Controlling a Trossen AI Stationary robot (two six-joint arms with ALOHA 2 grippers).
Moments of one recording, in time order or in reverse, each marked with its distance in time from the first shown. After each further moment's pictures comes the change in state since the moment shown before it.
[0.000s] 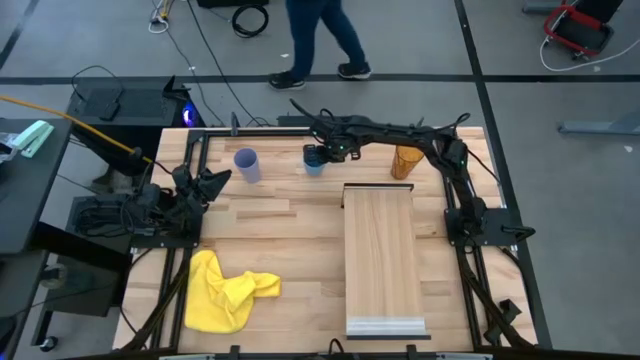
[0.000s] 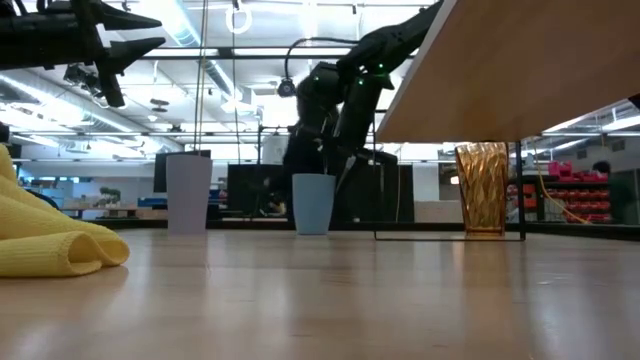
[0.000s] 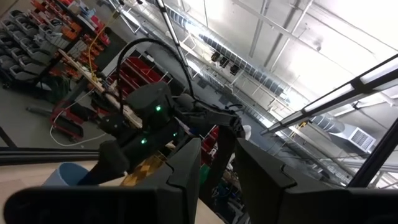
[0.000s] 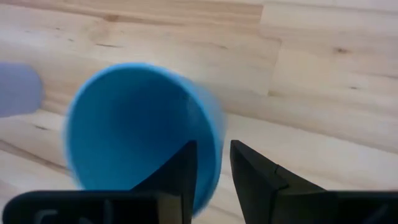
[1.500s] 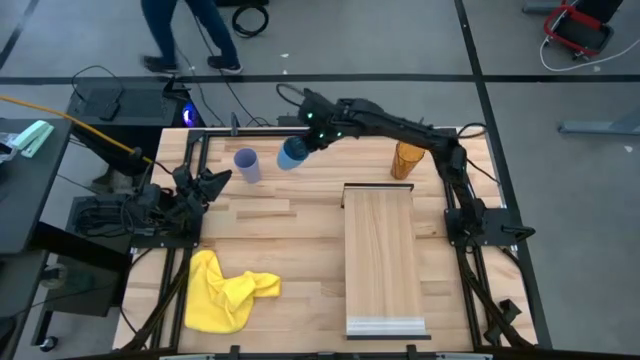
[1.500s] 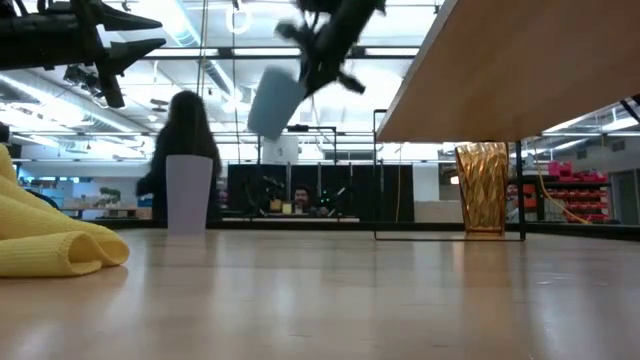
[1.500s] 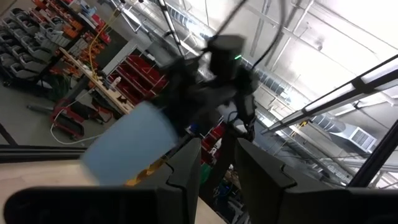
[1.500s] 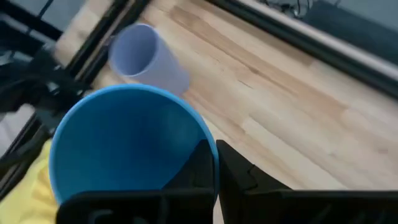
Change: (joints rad) left arm 0.000 0.000 0.000 -0.006 -0.001 -0.007; right arm 0.105 -0.008 0.501 -0.249 -0.017 -0.354
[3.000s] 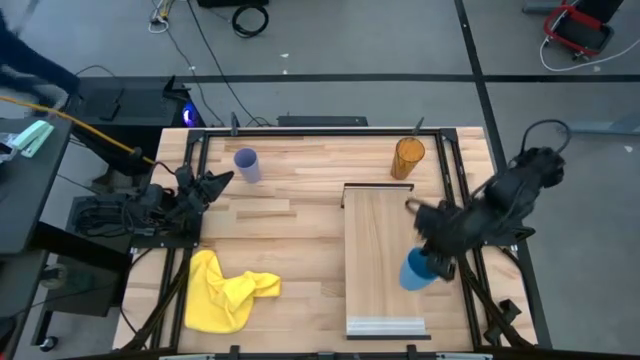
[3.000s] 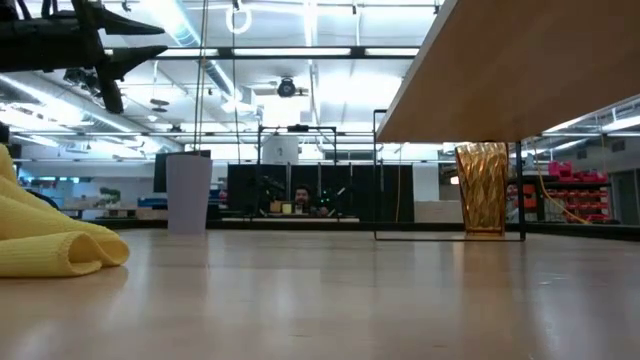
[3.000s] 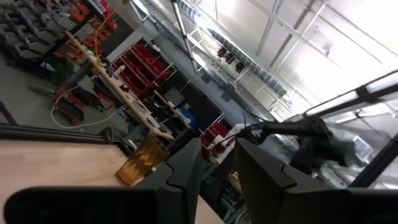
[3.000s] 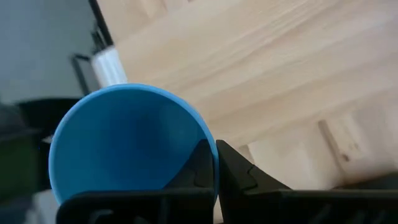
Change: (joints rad) left arm 0.000 0.000 0.000 -0.043 -0.015 -0.104; right arm 0.958 -0.677 -0.486 -0.485 0.069 0.436
